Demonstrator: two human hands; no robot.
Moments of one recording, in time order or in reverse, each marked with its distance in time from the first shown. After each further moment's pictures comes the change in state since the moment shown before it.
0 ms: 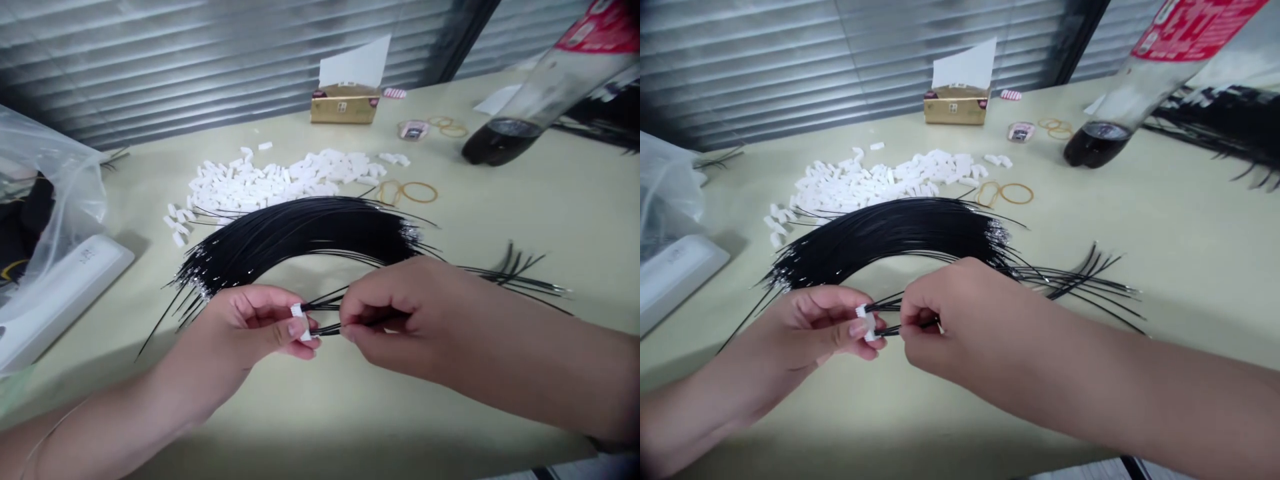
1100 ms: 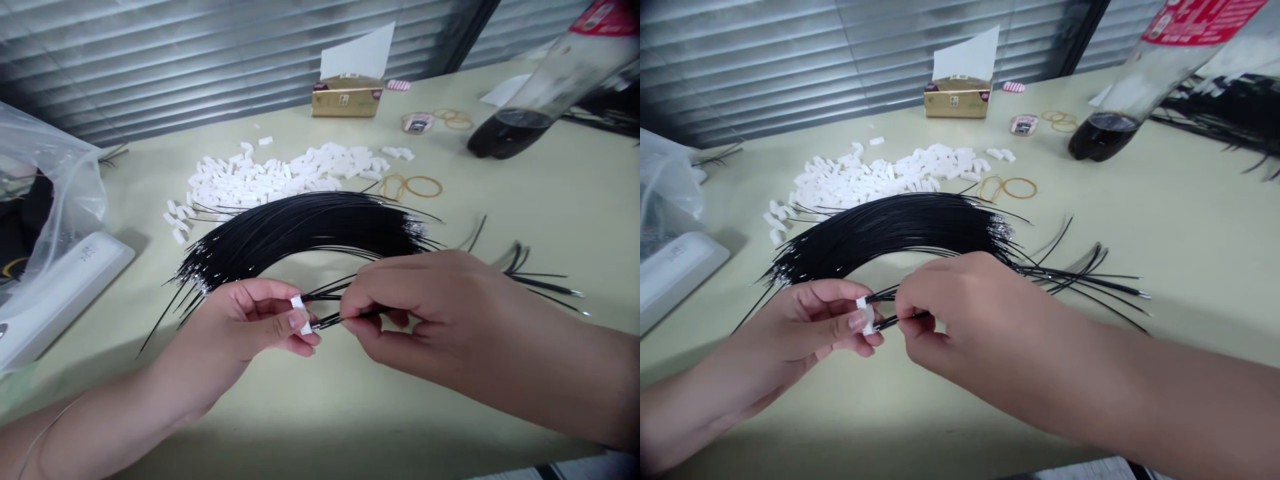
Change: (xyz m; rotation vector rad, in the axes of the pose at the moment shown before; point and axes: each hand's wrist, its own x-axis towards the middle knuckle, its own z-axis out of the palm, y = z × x) left_hand -0.001 0.003 0.001 -0.055 -0.012 -0.024; right_hand -0.002 -0.001 0.000 -0.153 0.278 -0.386
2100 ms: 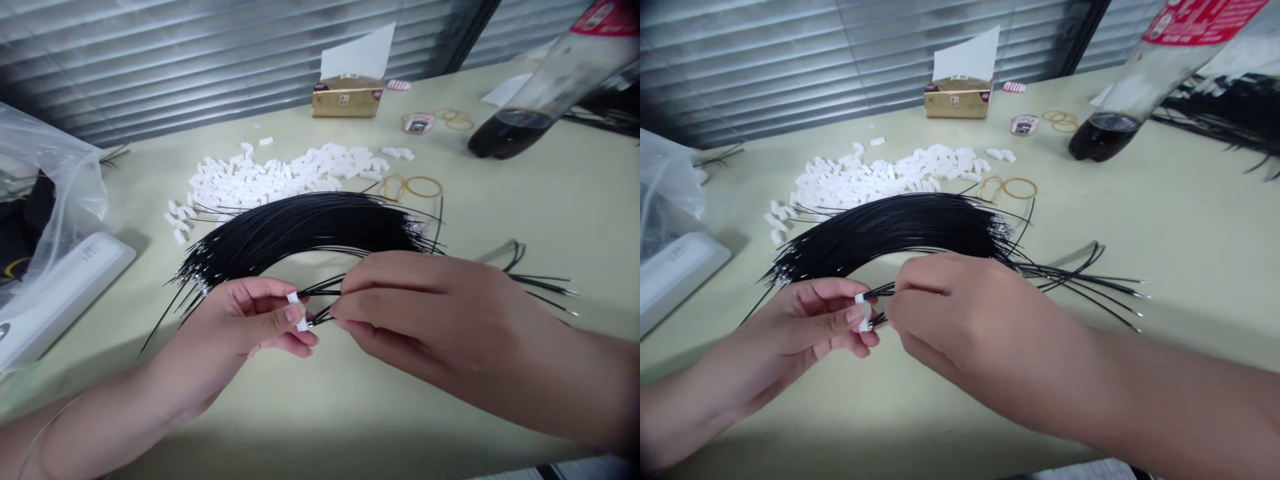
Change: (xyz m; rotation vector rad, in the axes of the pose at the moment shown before) left_hand 0.001 0.000 -0.002 -0.058 -0.010 0.005; right_hand -0.004 0.004 0.002 -0.117 0.030 -0.264
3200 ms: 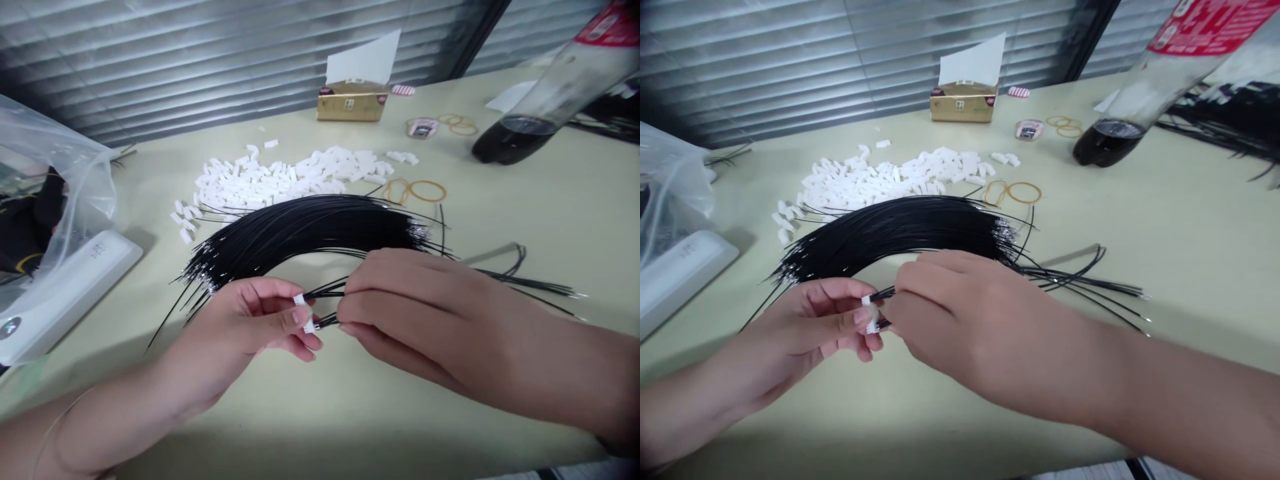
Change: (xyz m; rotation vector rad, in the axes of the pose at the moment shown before) left_hand -0.001 0.002 0.001 -0.017 -0.036 0.007; right_hand 0.001 0.004 0.000 -0.168 0.003 -0.169
